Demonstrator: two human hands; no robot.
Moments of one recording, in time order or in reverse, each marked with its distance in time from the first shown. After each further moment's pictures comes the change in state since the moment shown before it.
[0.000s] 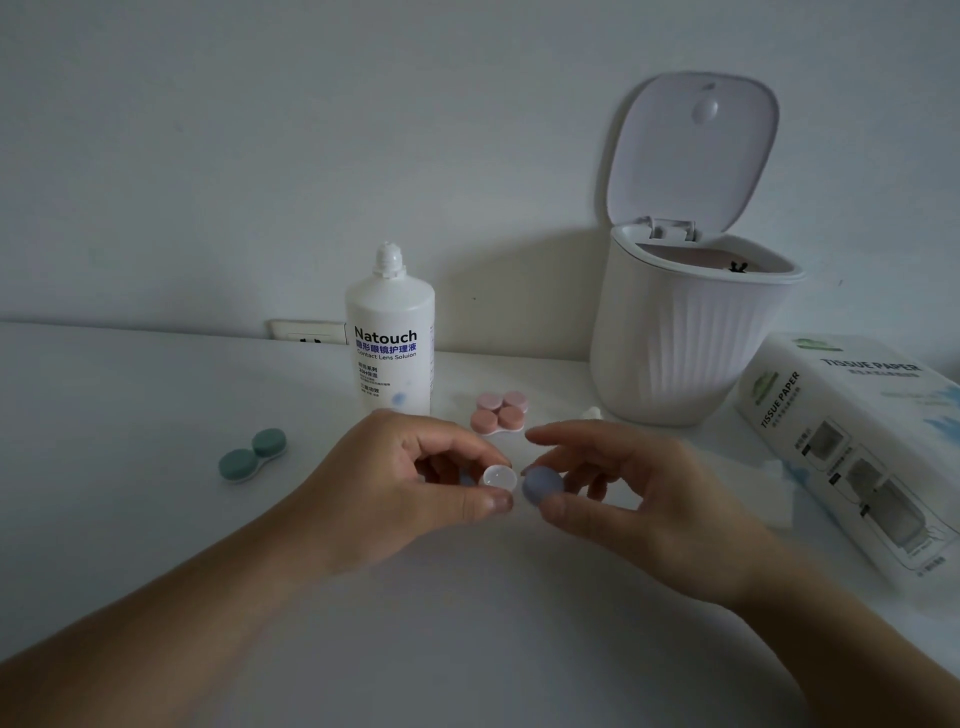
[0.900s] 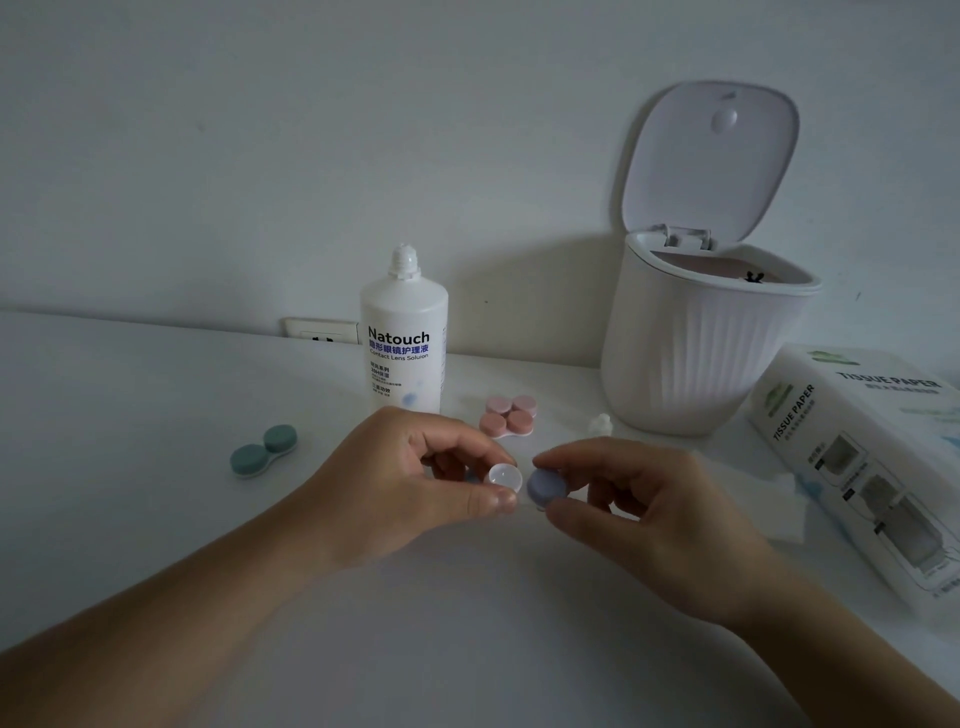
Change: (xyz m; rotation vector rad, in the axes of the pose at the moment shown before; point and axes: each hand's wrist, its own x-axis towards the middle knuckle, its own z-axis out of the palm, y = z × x) left_hand 0.000 -0.002 -0.003 0.020 0.001 0.019; right_hand -0.003 0.000 0.007 0.008 0.052 0.051
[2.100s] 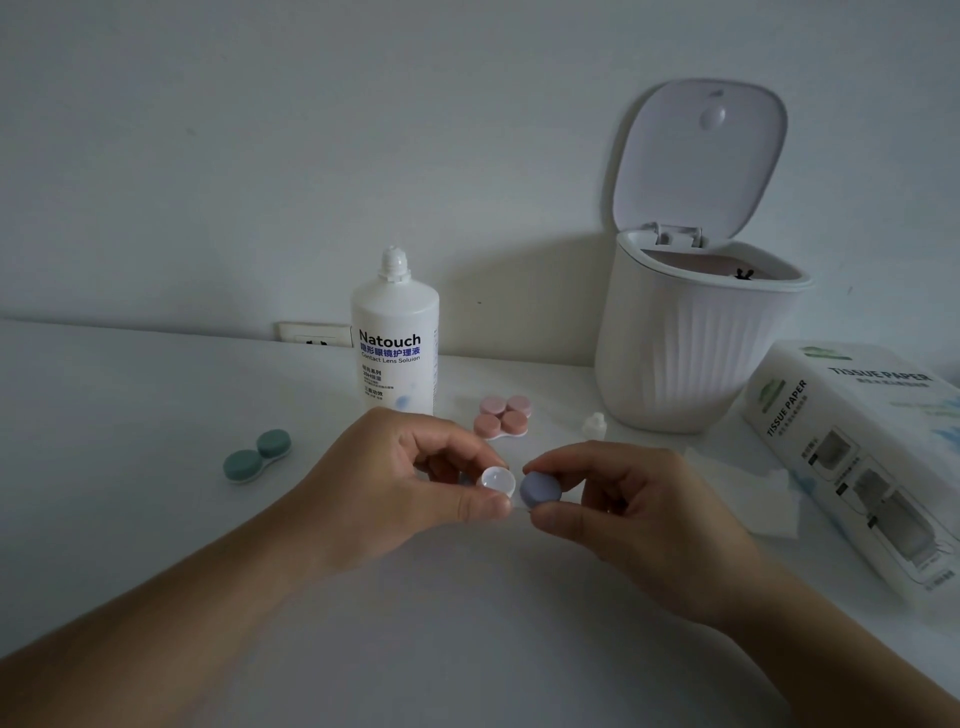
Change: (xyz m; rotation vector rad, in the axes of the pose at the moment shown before) left_hand 0.001 0.001 0.000 -0.033 0.010 0.008; right_hand 0.001 -0.003 0.001 -0.005 0.002 0.005
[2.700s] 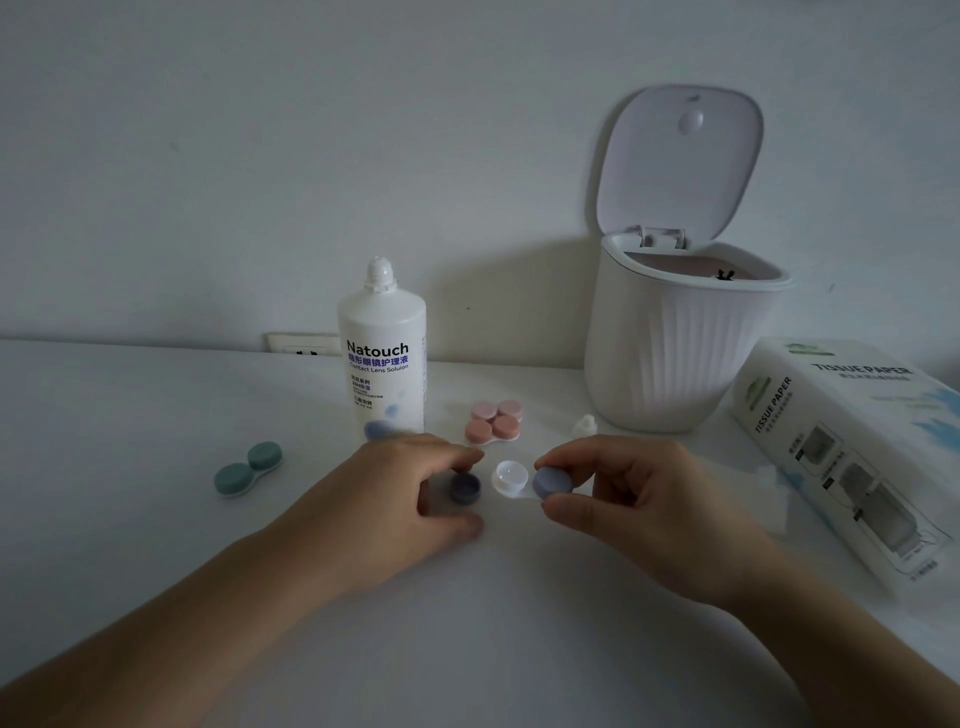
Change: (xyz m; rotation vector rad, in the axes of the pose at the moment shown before) left_hand 0.003 -0.014 0.005 0.520 -0.034 -0.025; right_hand 0.002 0.012 -0.013 -0.034 0.004 -0.009
